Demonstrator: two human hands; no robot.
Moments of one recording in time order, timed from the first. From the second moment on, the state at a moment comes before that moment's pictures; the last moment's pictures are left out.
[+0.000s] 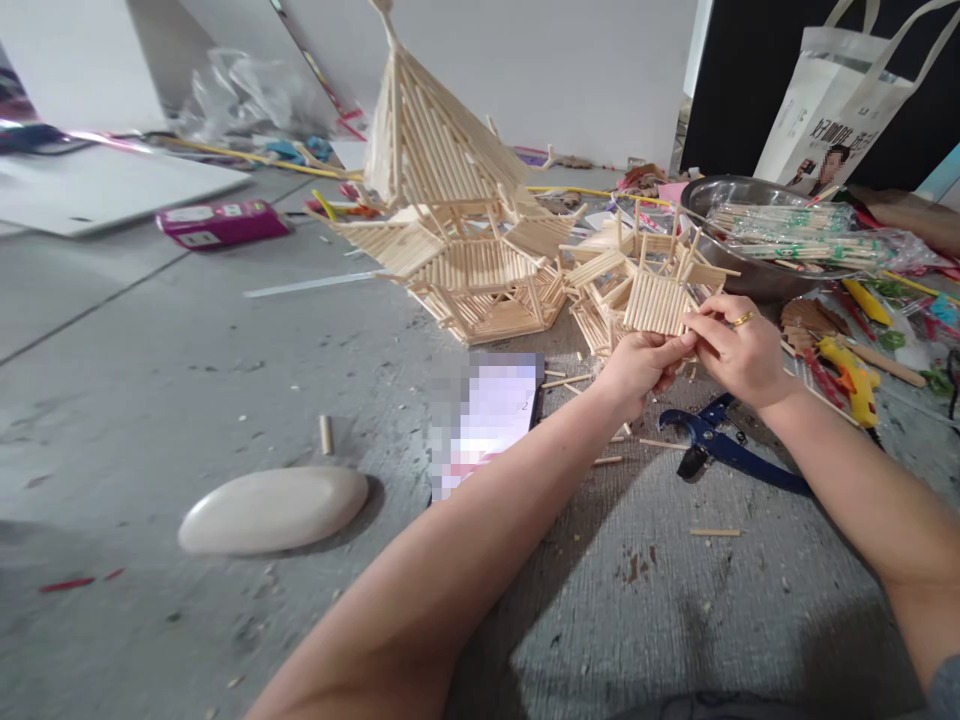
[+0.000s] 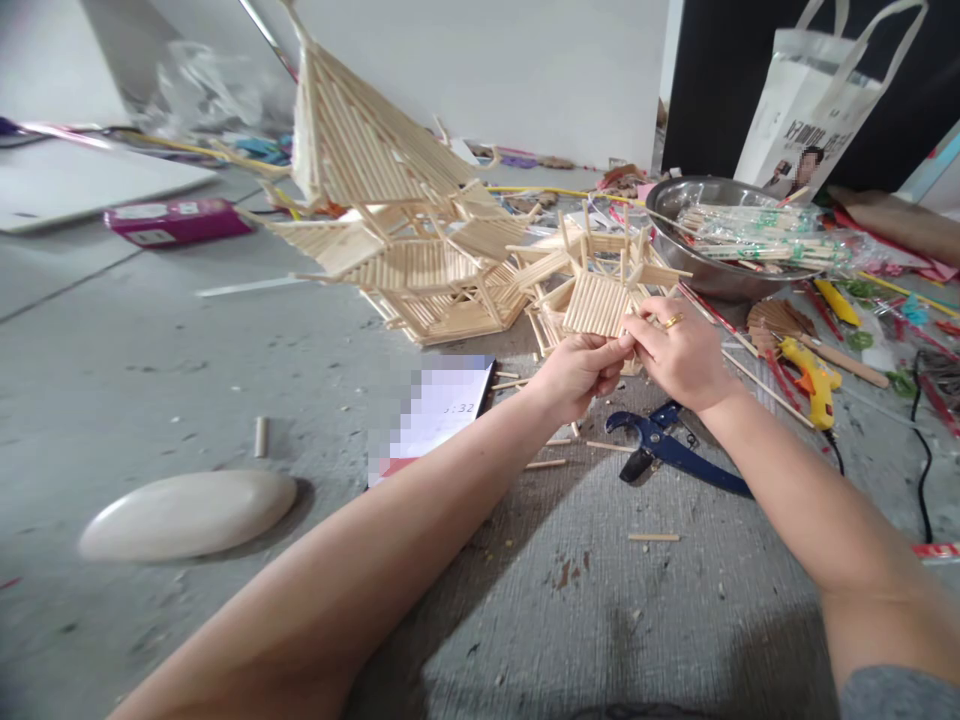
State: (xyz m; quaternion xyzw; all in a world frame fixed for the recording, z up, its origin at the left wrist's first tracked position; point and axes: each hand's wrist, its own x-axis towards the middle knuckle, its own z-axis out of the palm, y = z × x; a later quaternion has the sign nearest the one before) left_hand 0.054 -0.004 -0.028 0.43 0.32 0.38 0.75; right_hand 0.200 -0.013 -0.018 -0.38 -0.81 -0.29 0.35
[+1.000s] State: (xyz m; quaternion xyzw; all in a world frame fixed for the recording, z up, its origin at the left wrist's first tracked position) left_hand 0.053 -0.013 -0.030 0.41 0.33 0.42 0.74; right_hand 0.203 -0.011 -0.024 -0.43 -0.81 -0.21 0.35
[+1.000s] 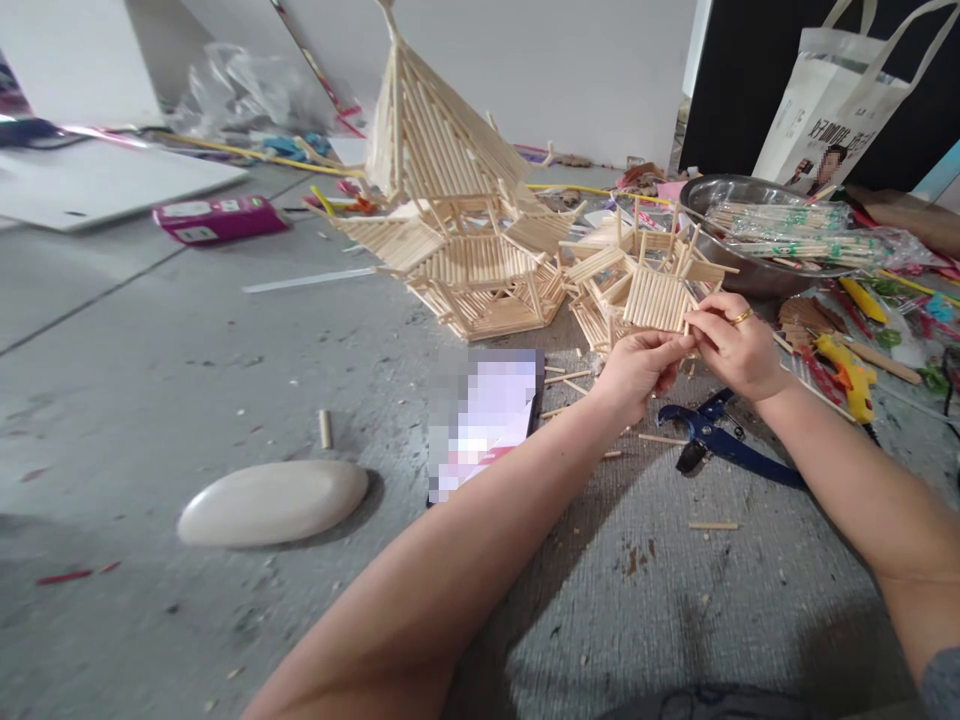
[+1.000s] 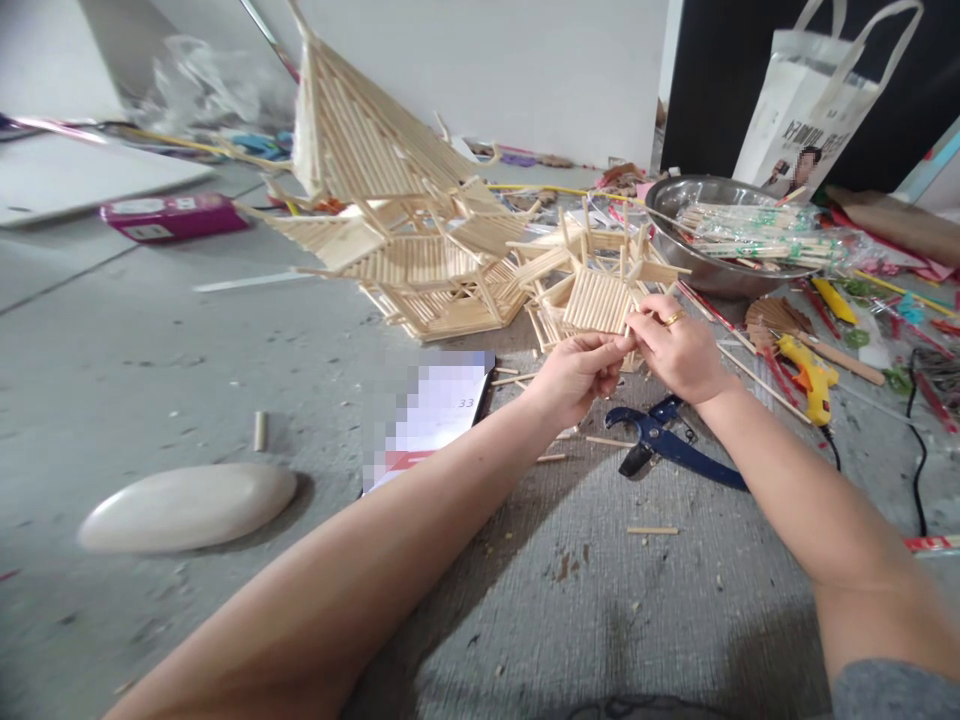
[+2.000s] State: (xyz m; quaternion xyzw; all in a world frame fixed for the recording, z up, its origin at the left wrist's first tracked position) left_hand 0.064 -0.014 -0.036 0.45 0.37 0.48 0.65; right_hand 0.203 -0.008 -0.027 -0.43 -0.80 -0.18 0.37
